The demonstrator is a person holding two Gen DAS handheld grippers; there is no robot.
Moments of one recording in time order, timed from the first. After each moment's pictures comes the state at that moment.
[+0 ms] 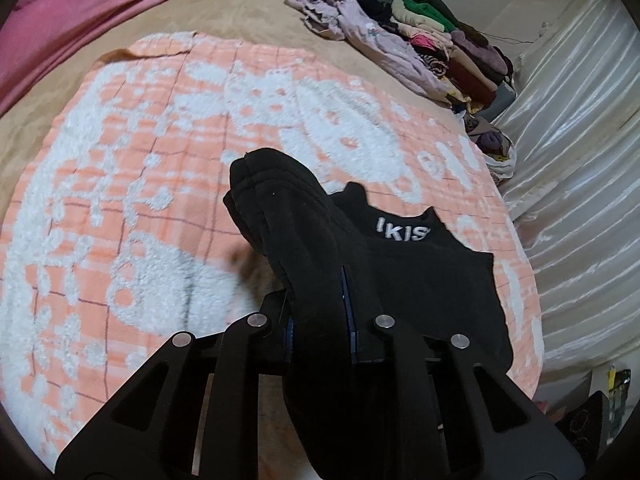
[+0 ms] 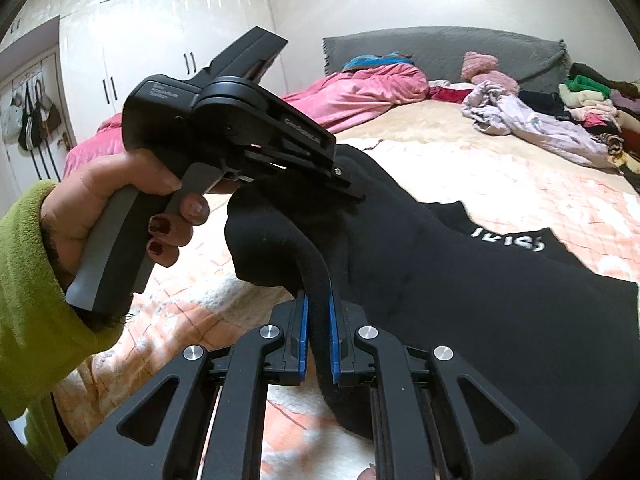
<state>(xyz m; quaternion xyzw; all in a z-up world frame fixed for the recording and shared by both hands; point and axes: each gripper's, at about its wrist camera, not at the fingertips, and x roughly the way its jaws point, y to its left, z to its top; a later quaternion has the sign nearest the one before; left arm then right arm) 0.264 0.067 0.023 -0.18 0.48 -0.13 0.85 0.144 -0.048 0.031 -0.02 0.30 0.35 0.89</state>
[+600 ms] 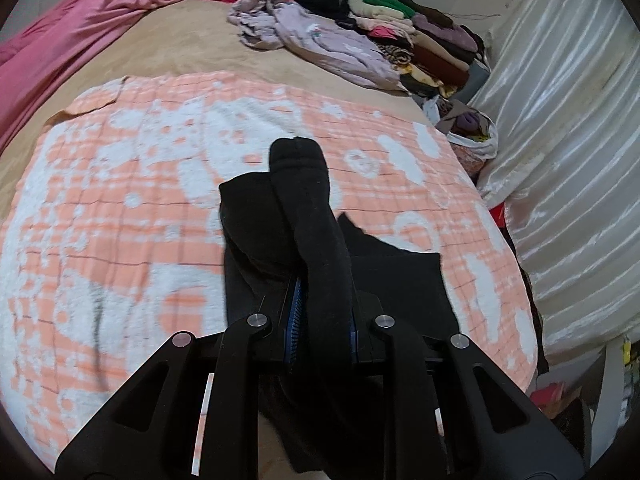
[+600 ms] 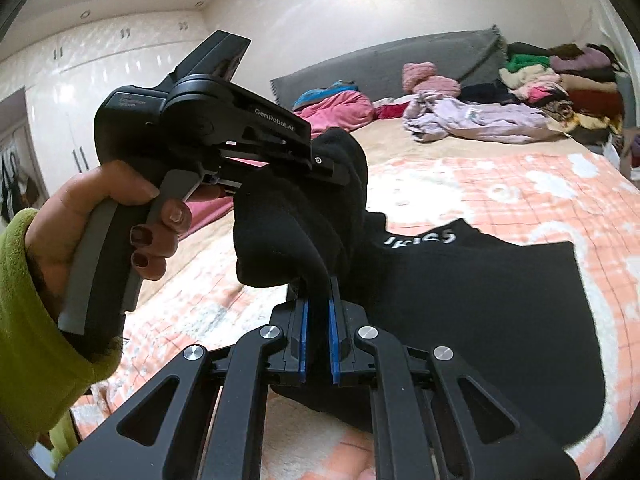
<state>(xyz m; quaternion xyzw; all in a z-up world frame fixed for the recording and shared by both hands) 0.266 -0.049 0.071 -0.13 0.47 -0.16 0.86 0.129 -0.149 0.051 0.09 0.27 0.29 0.92</state>
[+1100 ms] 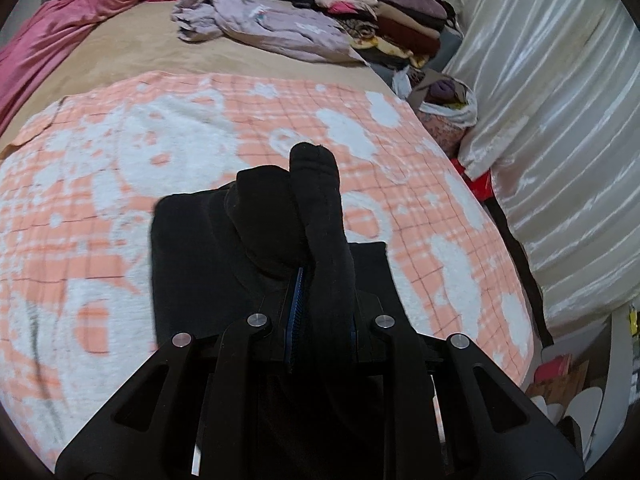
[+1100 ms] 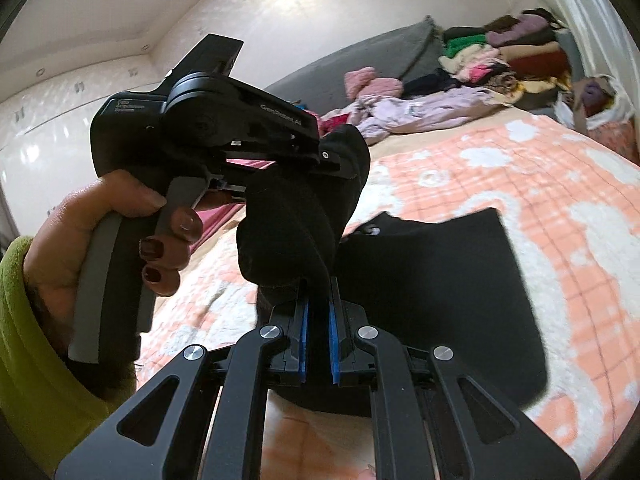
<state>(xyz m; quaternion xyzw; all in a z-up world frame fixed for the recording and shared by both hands) 0.279 -0.157 0.062 -0.08 0.48 -0.20 0.85 0.108 -0.224 0.042 0.18 0.26 0.21 0.93</state>
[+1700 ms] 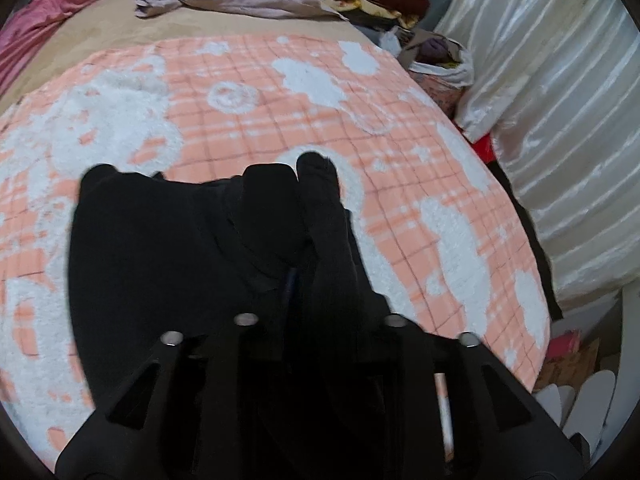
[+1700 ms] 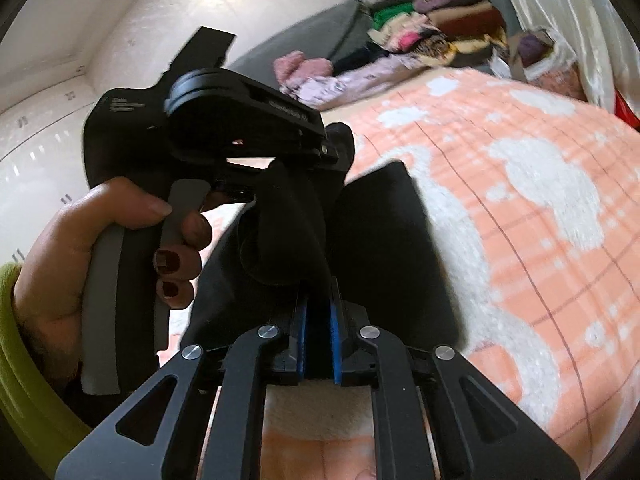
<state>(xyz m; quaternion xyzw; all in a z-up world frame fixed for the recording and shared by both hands) 0.289 -0.236 0.009 -0.05 0.52 -0.22 0.82 0.100 -0.270 0.008 0.23 0.33 0.12 0.91</state>
